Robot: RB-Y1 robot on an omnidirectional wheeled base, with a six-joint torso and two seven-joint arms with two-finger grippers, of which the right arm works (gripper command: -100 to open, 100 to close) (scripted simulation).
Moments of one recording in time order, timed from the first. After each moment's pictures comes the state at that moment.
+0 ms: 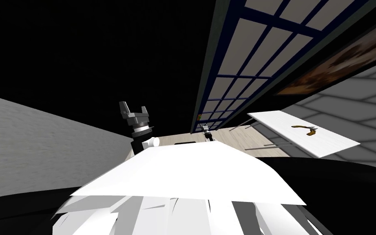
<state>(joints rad) -0.09 -0.22 -0.03 -0.58 0.11 -0.93 1.19</state>
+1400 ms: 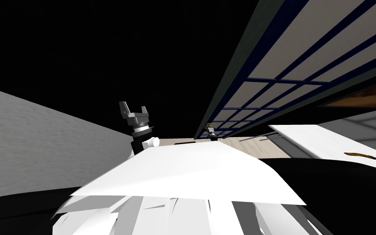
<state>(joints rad) -0.02 -0.29 -0.09 -0.55 0.05 -0.98 1.17</state>
